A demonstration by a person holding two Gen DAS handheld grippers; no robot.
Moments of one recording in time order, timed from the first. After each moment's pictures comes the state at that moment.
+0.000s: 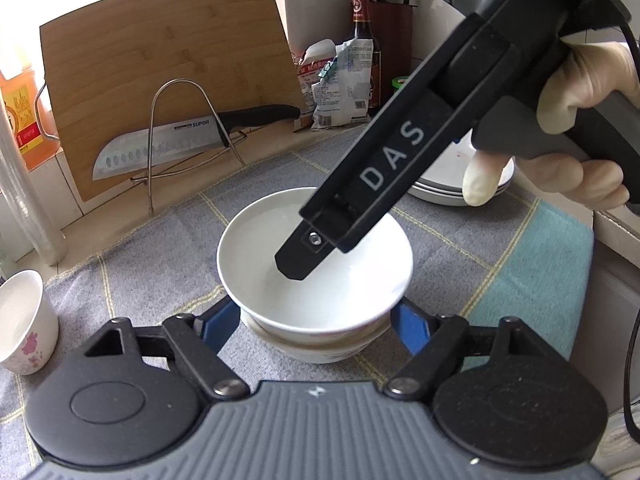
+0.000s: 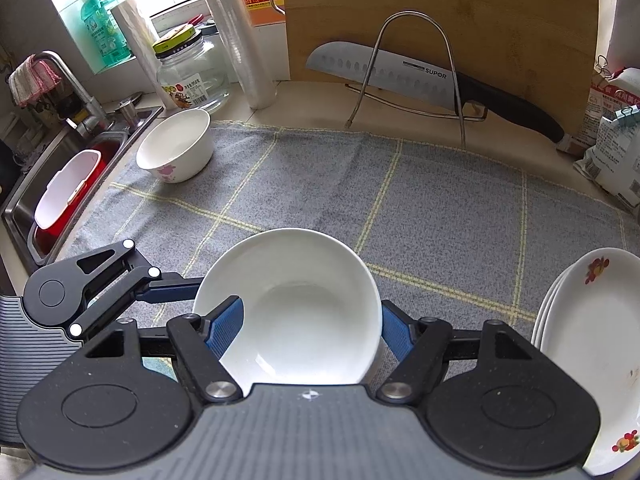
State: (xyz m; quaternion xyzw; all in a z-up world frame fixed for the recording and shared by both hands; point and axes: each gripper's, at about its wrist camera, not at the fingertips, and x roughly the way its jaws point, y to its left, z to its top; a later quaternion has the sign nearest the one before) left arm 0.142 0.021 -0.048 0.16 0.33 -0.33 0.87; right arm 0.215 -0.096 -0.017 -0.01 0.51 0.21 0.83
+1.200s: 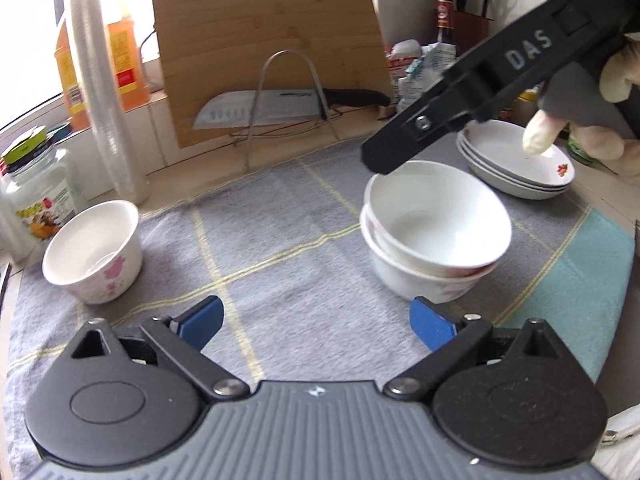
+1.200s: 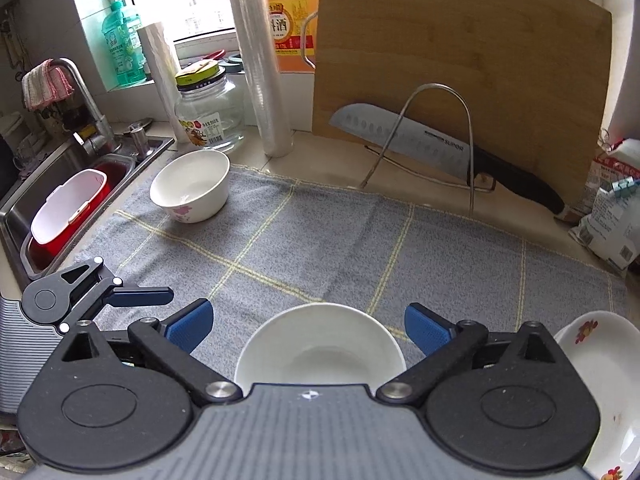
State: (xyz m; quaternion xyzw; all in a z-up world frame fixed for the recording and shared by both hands) left arm 0.145 0.107 -0.055 0.13 0.34 -0.24 0.90; right arm 0.212 -0.055 0.007 -0.06 0.43 0.22 0.87
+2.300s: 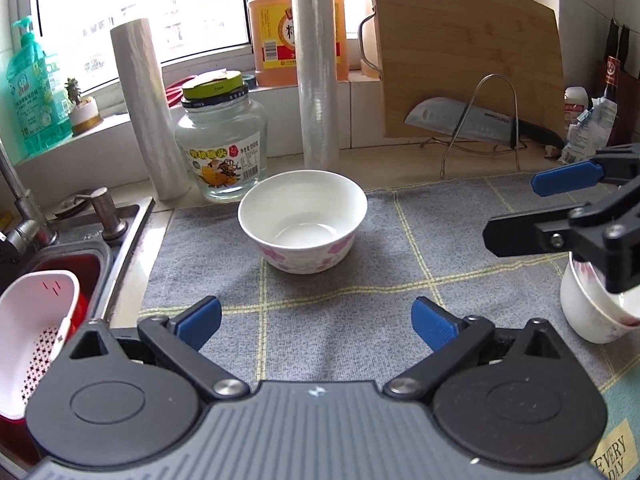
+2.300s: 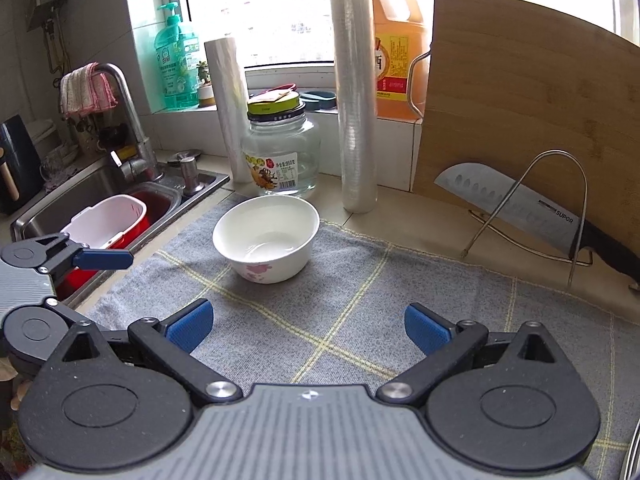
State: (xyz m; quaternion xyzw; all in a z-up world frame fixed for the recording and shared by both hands) left arm 0.185 0.203 -0.040 0.06 0.36 -0.06 0.93; right arm 0.220 0.033 -0.019 -0.04 0.35 0.26 0.90
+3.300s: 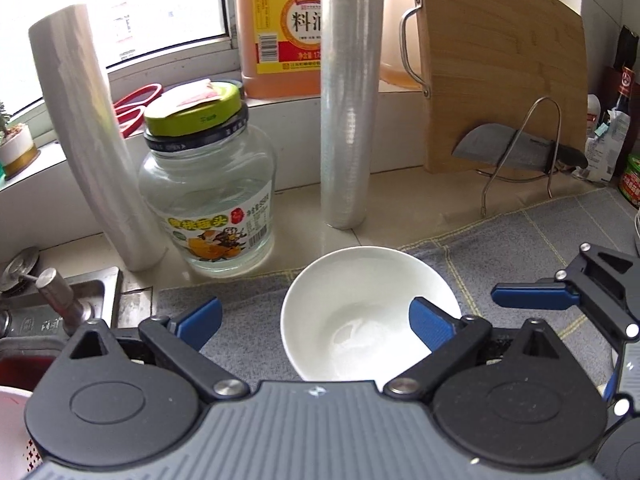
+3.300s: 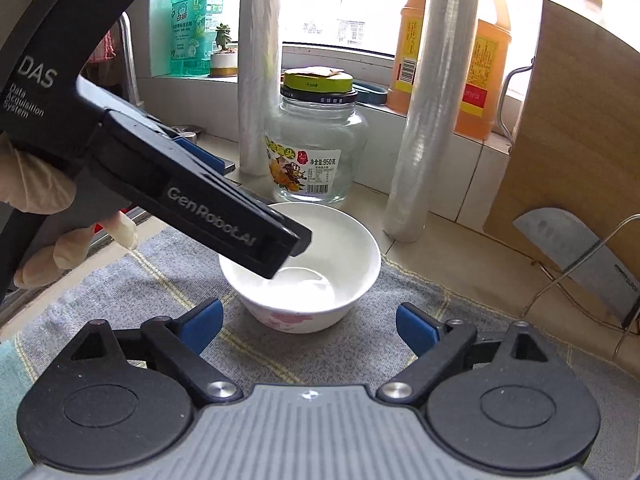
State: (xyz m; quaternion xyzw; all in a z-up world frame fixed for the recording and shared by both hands) left arm 0.319 0.241 -0.033 0.07 0.38 -0.14 0.91; right arm 0.262 0.140 -0.072 -0.14 0.33 0.24 0.90
